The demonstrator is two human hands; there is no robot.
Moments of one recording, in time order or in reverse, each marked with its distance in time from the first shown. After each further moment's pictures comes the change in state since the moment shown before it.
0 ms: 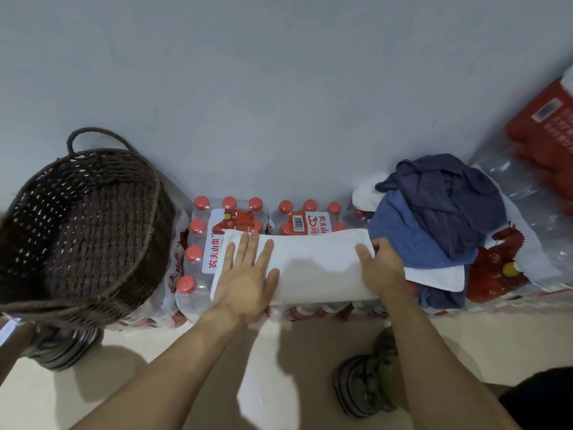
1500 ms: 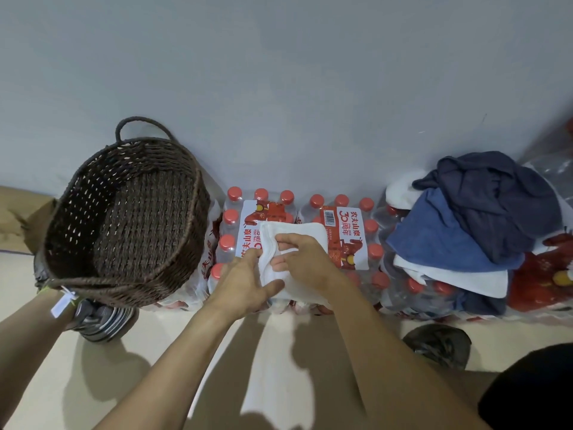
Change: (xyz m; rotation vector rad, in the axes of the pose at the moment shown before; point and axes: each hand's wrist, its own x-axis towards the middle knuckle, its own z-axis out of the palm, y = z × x) left_hand -0.034 -0.035 -0.045 -0.571 -0.176 -0.416; right_hand -0.075 -0.121 0.094 0.330 -0.683 -0.123
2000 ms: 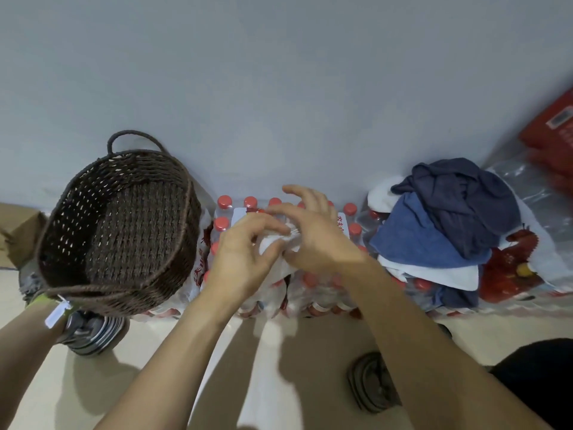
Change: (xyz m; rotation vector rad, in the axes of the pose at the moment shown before) left_hand -0.019 0.061 -0.039 -0.354 0.358 0.619; right_hand -0.037 -0.049 -0.041 -0.769 0.161 -0.561
